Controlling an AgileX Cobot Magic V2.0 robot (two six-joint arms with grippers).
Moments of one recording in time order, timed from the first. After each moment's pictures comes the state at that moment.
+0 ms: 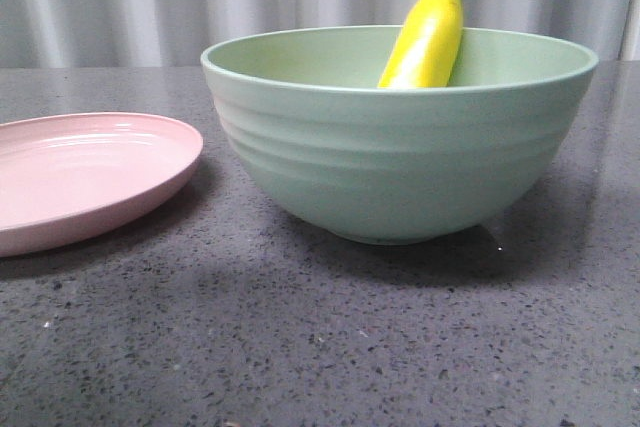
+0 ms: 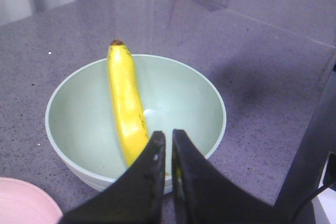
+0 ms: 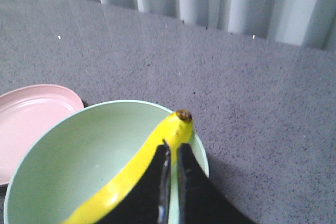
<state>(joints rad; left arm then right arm) -0.98 0.81 -0.76 -0.08 0.33 -0.07 0.43 0.76 -0.83 -0.02 0.43 0.06</state>
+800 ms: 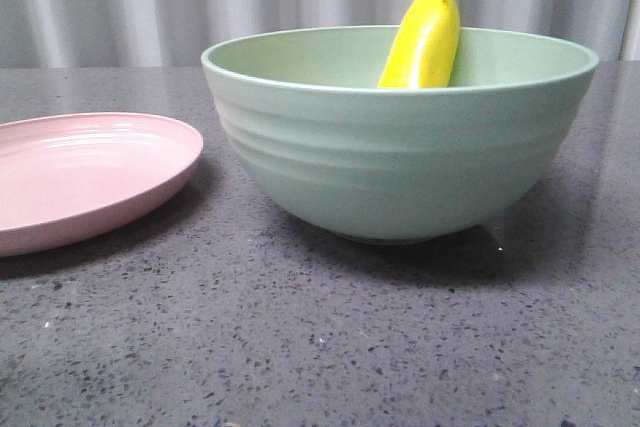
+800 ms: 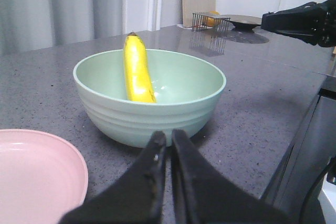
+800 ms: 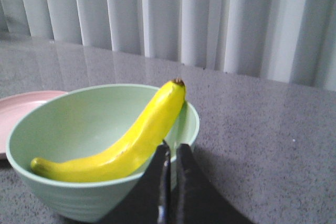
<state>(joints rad) -0.98 0.28 -0.23 -0.08 0.08 -0.07 0.43 0.27 -0.29 -0.09 0.11 0.06</state>
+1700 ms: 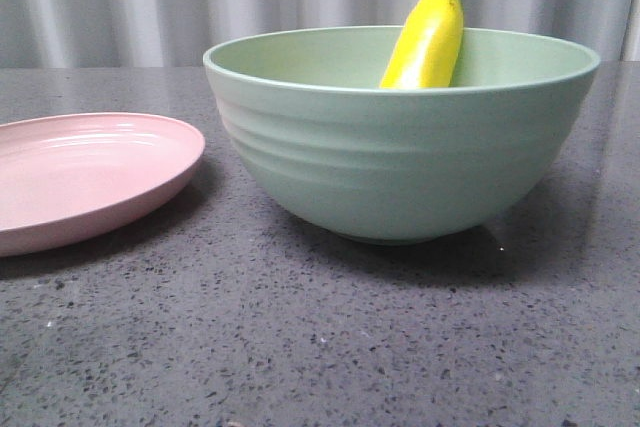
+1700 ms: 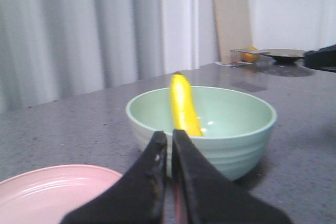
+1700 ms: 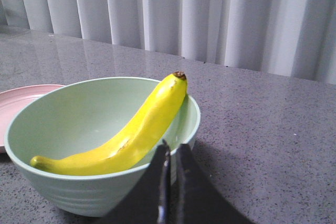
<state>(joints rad) -0.81 0.25 -0.14 0.01 -0.13 -0.07 0.43 0.27 -0.28 -0.09 0.12 0.06</state>
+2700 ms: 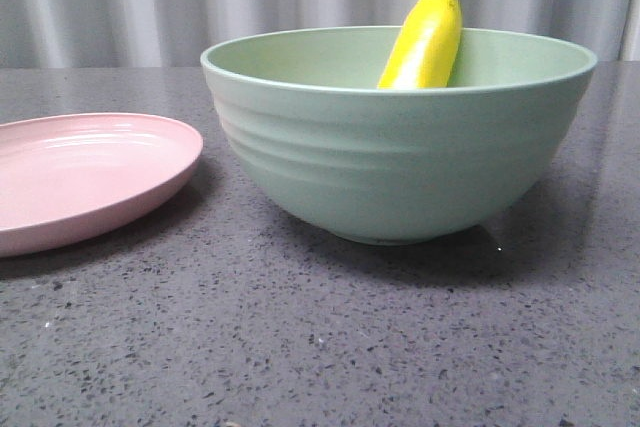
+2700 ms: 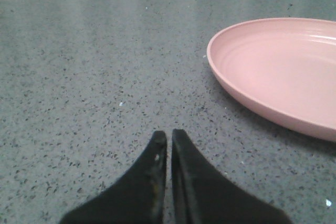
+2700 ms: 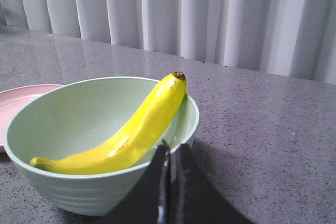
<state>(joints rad) -0.06 0.00 0.00 0.01 0.32 -0.07 0.43 0.27 -0.28 -0.09 0.12 0.06</state>
